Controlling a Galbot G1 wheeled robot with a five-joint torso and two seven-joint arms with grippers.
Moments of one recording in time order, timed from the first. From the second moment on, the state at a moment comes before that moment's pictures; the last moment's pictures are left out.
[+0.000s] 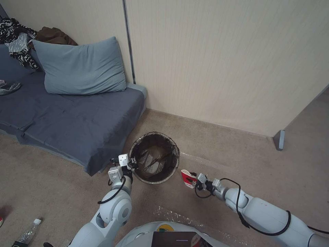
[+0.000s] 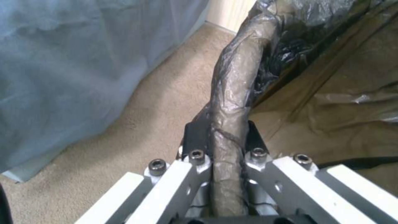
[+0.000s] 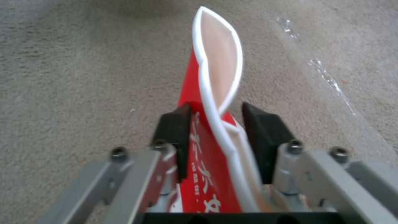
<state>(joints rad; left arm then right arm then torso) 1.44 -1.21 -0.17 -2.13 -0.61 0.31 -0.62 -0.91 0.73 -0.45 1.29 0.47 0.21 -0.17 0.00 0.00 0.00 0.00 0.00</state>
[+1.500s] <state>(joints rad) 1.49 -1.16 -0.13 -2.16 -0.66 0.34 -0.64 -1.16 0.77 0.20 1.88 0.51 0.14 0.34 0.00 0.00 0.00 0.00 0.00</state>
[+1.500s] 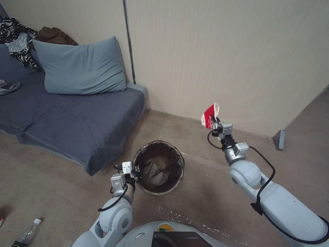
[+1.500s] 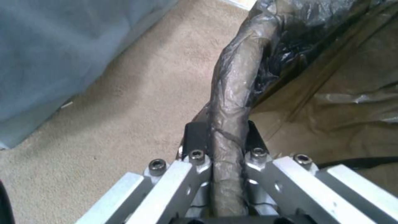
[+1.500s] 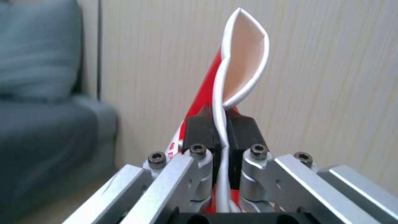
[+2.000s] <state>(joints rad) 1.48 -1.16 -0.11 -2.15 -0.66 0.34 -0.63 -1.13 0.80 0.22 2.17 0.56 0.16 0.30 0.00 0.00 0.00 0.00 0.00</state>
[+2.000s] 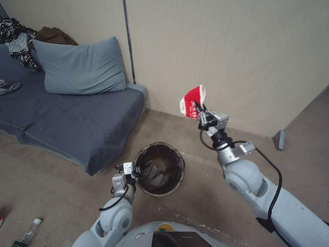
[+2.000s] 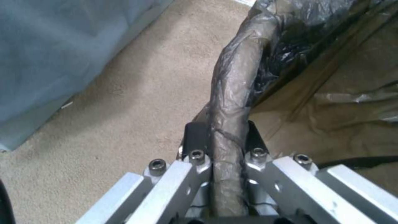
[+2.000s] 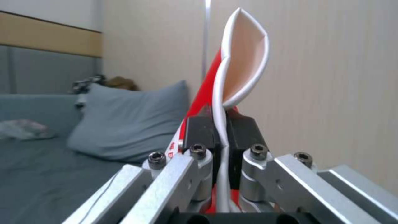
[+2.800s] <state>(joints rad) 1.45 -1.15 -0.10 -2.12 -0.67 0.35 -0.64 -1.26 0.67 -0.09 2.22 0.47 0.21 0.13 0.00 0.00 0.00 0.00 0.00</state>
